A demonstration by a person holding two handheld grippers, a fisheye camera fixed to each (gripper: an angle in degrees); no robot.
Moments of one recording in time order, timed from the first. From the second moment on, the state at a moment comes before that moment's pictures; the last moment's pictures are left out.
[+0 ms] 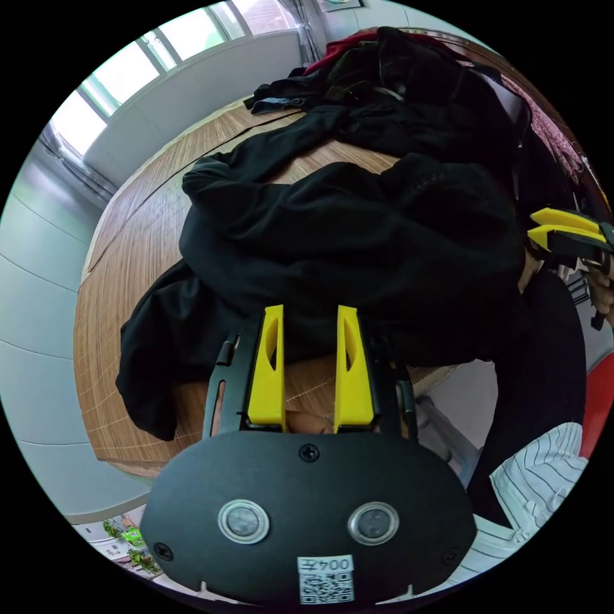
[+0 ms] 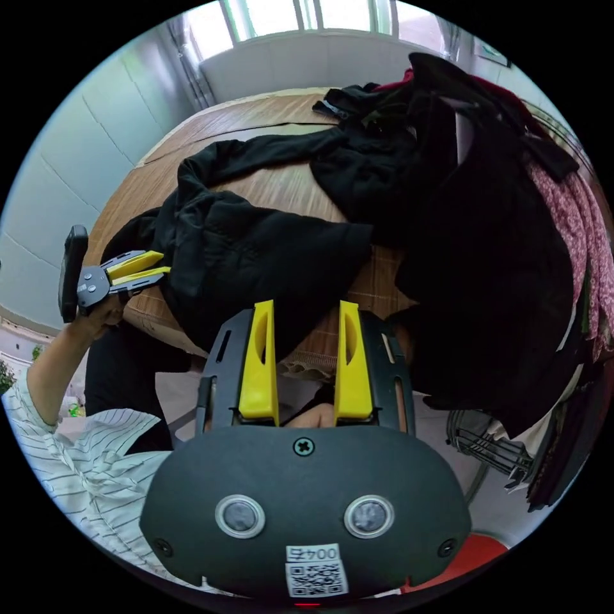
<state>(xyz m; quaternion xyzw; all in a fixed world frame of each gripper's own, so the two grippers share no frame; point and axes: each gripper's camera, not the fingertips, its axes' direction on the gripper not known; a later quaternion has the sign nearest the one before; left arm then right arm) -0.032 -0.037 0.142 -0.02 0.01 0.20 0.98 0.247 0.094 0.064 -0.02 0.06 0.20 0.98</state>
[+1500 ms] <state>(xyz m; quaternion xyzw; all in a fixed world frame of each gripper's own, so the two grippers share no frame) -0.003 0.088 0.146 0.04 0.11 0.30 0.95 0.223 0.104 0.009 -0.04 -0.04 0.18 0.98</state>
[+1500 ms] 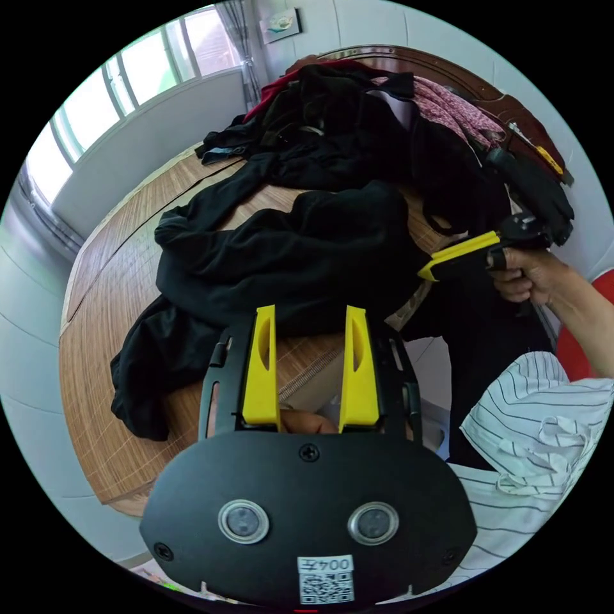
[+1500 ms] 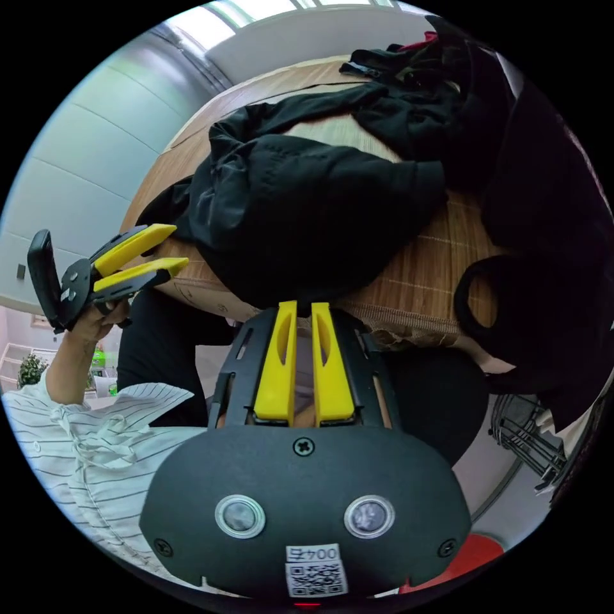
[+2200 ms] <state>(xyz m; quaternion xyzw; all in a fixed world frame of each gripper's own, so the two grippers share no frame) 0.078 0.099 0.113 0.15 0.07 0.39 0.90 0.197 0.022 -0.111 -0.04 -0.01 0.02 1.00</state>
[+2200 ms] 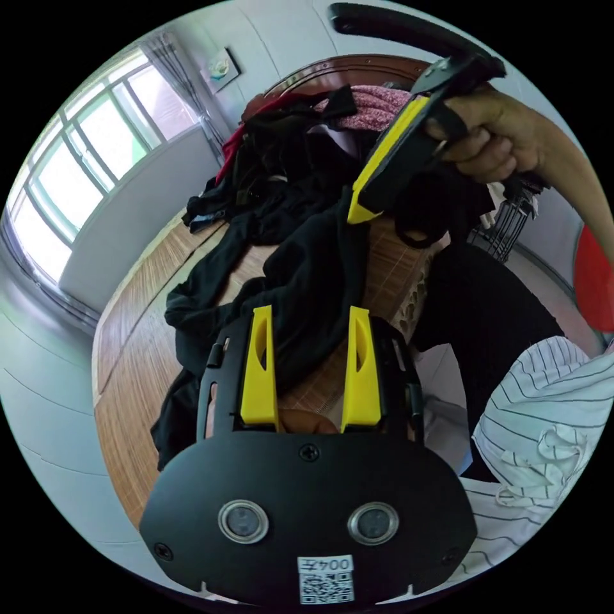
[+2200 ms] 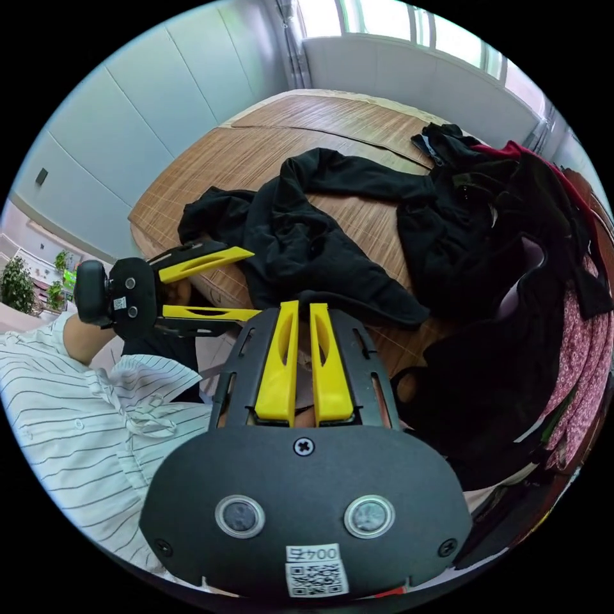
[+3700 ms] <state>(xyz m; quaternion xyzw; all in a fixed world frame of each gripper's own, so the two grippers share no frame) 0.178 -0.284 0.028 0.04 0.26 0.25 0.93 0.202 0.135 0.001 0.02 0.03 0.14 0.99</state>
